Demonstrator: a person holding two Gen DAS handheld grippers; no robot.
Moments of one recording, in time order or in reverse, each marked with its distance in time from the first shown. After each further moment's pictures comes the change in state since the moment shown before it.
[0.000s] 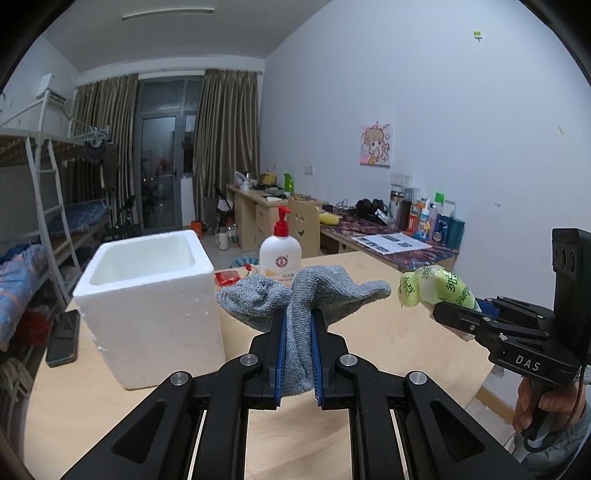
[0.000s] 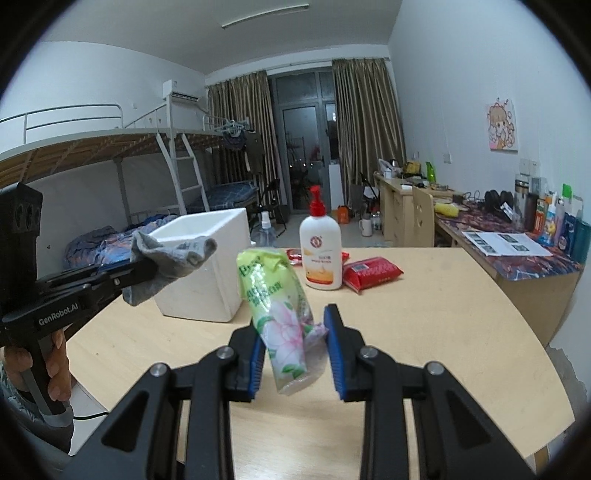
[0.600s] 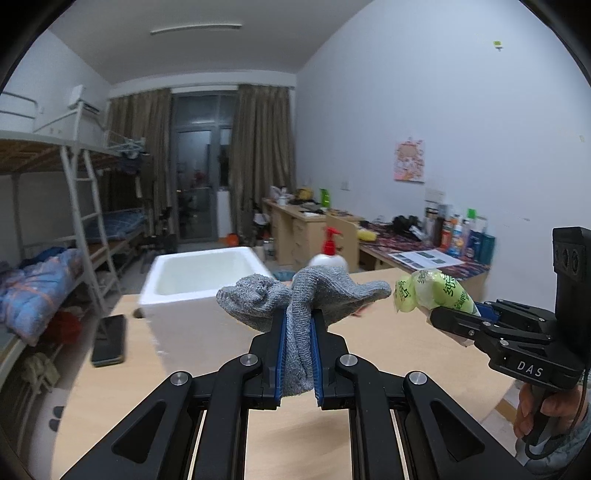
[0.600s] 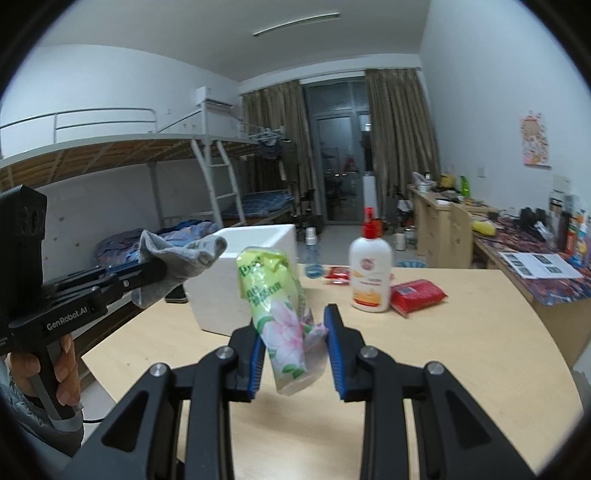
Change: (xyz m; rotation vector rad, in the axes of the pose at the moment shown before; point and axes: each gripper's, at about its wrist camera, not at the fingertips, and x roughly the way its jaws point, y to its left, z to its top) left arm -0.040 0.027 0.005 -0.024 -0.059 0.166; right arm 0.018 0.032 0.018 -0.050 -0.036 0.147
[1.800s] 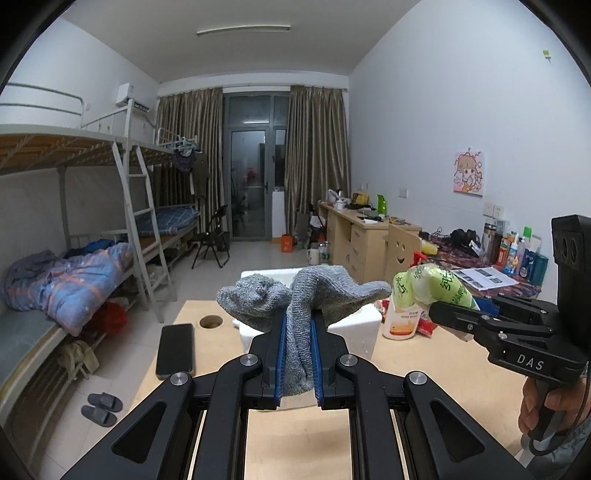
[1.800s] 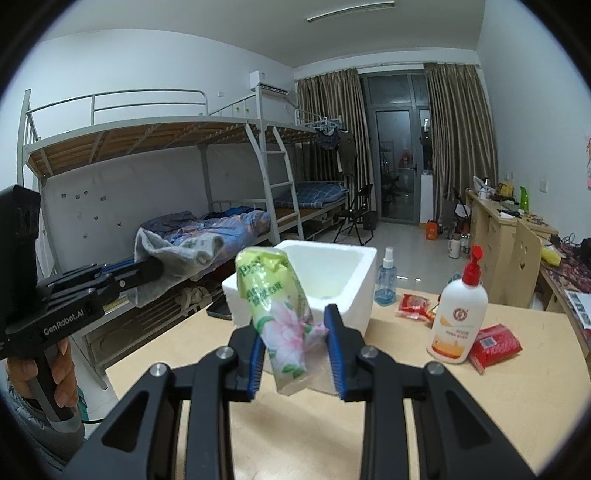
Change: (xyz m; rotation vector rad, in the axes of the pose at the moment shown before) left arm 0.010 0.064 0.038 -0.055 0.001 0.194; right arm 0.078 0.053 0.055 -0.086 0.045 0.189
